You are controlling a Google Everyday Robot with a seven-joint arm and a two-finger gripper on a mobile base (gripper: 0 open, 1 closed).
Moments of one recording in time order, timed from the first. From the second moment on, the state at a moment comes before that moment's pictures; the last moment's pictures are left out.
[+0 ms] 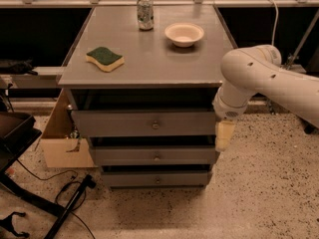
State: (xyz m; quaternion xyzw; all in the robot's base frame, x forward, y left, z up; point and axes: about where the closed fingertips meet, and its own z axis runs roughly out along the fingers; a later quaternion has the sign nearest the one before) arm 0.589 -0.192 0.691 -0.67 0.74 -0.02 0.08
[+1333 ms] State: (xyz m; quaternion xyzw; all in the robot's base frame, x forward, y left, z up) arm 0.619 -0.185 0.655 -0.68 0.73 -0.02 0.10
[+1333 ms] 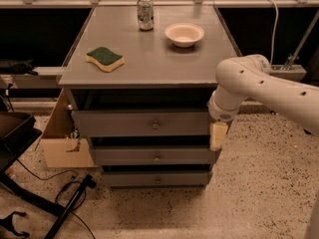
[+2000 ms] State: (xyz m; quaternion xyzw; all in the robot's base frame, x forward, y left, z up) arm 0.636 -0.173 0.632 -0.69 0.72 -0.01 0.10
